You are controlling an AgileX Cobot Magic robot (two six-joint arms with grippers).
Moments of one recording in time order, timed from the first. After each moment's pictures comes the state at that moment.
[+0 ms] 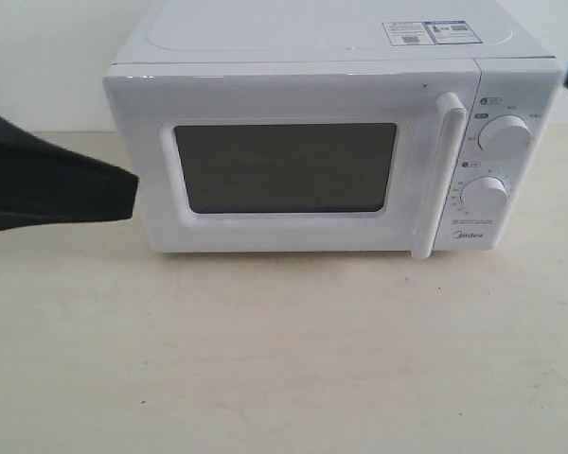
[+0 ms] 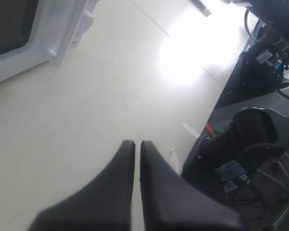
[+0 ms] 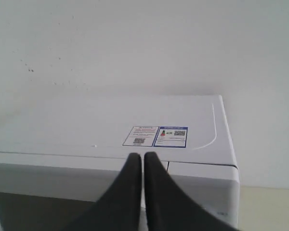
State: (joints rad) left arm -0.30 0.96 -0.79 -1.10 0.99 0.84; right arm 0.57 0.73 -0.50 1.02 -0.37 -0.93
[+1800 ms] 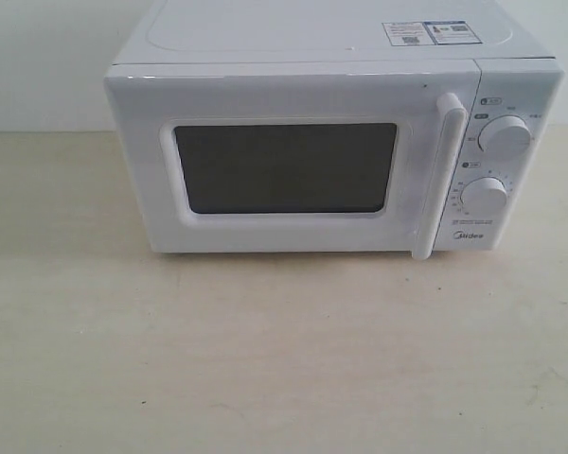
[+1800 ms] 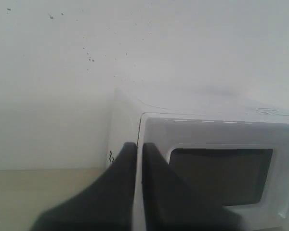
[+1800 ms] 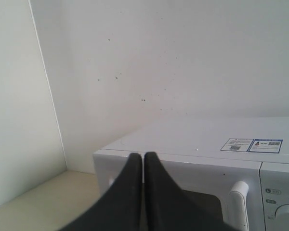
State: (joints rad) left arm -0.09 0.00 -0.14 -1.25 0.19 1.10; right arm 0.57 0.18 -0.35 1.09 0.03 -0.94
